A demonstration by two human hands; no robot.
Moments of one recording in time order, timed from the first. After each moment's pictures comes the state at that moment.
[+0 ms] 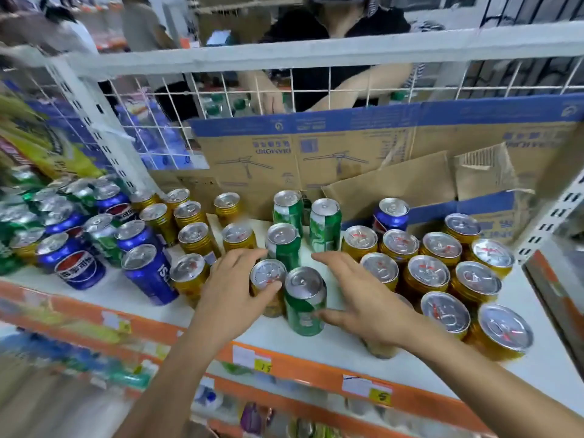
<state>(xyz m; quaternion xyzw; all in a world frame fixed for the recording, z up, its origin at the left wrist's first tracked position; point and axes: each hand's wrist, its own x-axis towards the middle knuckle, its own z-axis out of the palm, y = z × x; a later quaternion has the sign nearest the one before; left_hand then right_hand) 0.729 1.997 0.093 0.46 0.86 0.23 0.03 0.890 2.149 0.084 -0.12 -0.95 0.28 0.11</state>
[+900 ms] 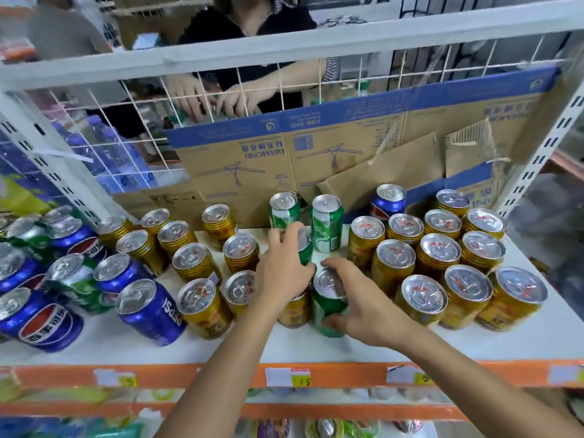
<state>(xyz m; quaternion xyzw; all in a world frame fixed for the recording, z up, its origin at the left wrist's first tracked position) 0.689 2.073 0.064 0.51 0.83 0.21 0.09 0.848 2.101 0.061 -0.31 -0.87 0.36 0.14</state>
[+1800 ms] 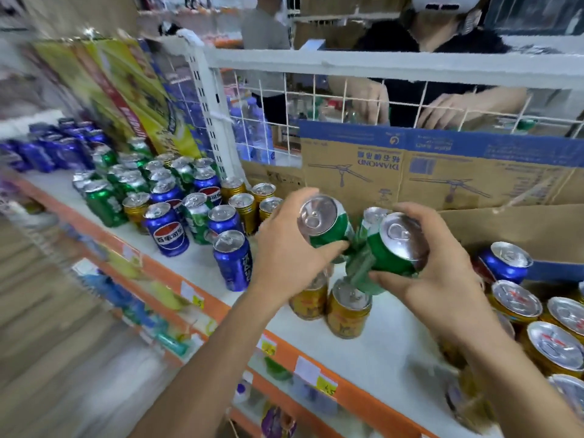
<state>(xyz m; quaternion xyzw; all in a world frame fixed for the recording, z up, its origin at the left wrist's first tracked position) 0.689 1.988 0.140 0.34 0.81 0.48 -0.07 0.823 2.117 0.148 -0.14 -0.86 0.39 0.31</state>
